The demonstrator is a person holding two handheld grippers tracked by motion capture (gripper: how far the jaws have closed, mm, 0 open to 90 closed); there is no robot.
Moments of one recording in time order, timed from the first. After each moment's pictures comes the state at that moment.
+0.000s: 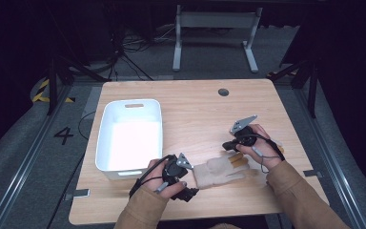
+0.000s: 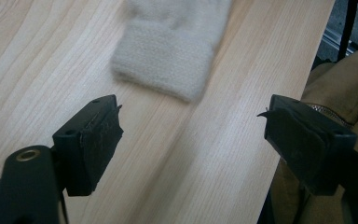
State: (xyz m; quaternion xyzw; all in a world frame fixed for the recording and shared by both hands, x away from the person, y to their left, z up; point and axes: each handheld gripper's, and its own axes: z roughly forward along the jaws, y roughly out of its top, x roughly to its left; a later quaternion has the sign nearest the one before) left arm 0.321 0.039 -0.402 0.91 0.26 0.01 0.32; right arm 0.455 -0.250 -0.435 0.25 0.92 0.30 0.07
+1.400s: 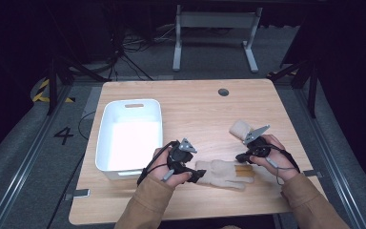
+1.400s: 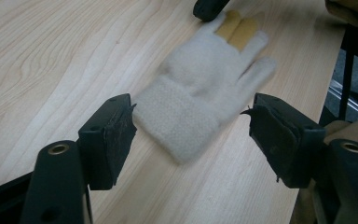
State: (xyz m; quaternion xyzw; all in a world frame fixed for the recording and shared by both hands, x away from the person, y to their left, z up) left arm 0.348 0.024 -0.386 0.88 0.29 0.01 0.38; right arm 0.417 -0.285 -0.435 0.27 0.93 0.26 0.05
